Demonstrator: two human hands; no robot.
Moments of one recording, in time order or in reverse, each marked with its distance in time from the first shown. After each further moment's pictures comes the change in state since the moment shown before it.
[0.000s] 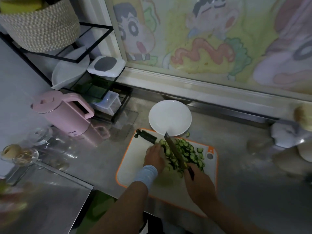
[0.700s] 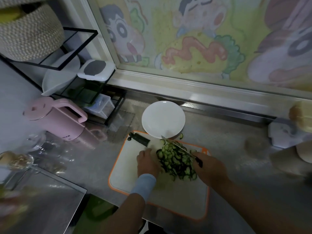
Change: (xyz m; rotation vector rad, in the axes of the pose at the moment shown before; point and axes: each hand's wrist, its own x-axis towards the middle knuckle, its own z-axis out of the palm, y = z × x) left_hand -0.004 0.017 0.018 0.038 0.103 -0.202; right_hand 0.069 0.048 -0.062 -0.246 0.011 -0.131
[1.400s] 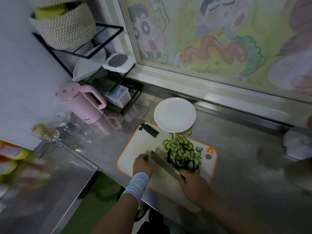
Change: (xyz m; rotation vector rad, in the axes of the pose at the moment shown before) left_hand -0.053 -0.028 -0.011 -0.281 0.156 -0.326; right_hand -0.057 -0.011 0.047 0.063 -0.294 -0.288
